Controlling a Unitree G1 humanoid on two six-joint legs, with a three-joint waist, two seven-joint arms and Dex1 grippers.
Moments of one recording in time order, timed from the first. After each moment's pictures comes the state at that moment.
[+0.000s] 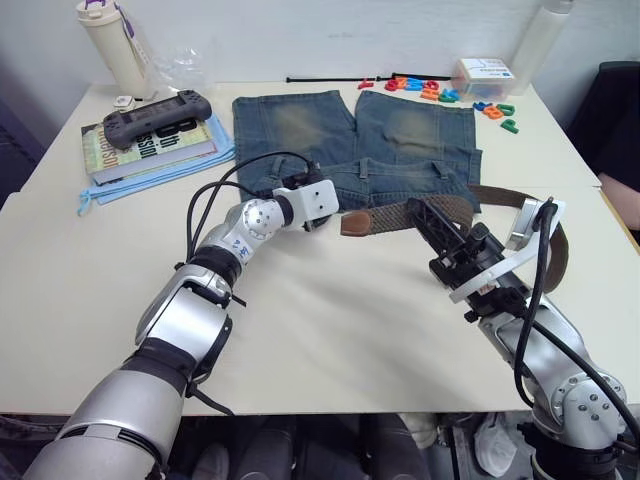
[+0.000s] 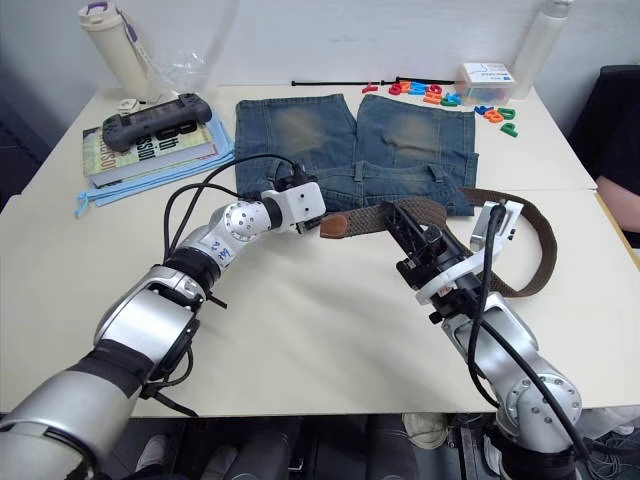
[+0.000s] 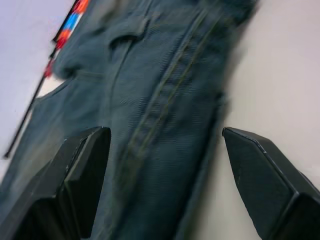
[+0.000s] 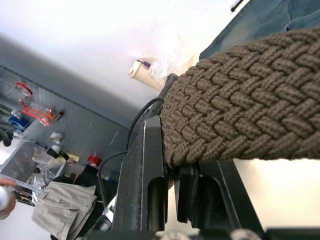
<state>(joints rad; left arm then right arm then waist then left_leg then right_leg) -1.21 0.25 -0.42 1.26 0.39 -0.36 -0.18 -0.18 -0.37 -0.13 -0.69 1.70 0.46 -0.39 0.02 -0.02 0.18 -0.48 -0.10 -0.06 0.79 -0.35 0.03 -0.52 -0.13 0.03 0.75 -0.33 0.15</state>
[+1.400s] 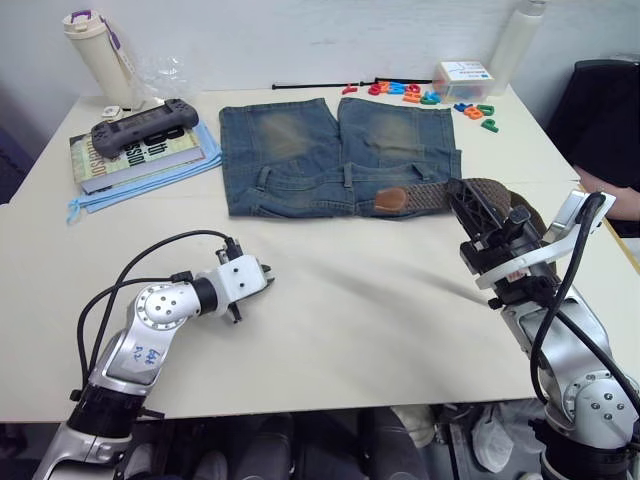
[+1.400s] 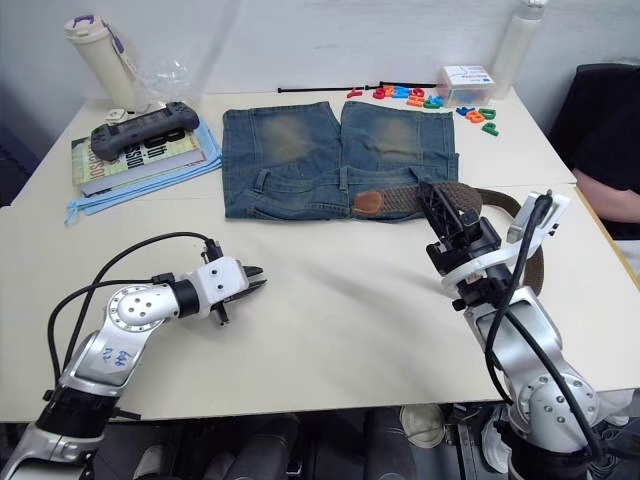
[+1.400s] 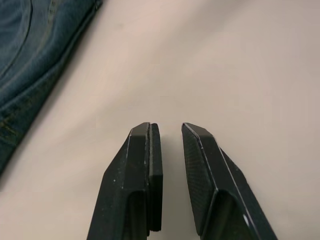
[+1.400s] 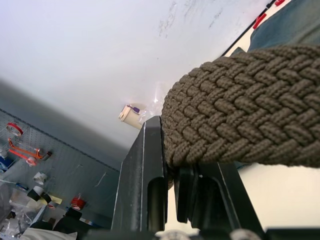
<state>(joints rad) -0.28 0.62 -0.10 -0.19 0.12 0.19 -0.67 -0.18 -0.41 -0.22 -0.67 1.67 0.39 -0.37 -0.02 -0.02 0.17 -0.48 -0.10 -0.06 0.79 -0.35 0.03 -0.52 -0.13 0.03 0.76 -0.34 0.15</state>
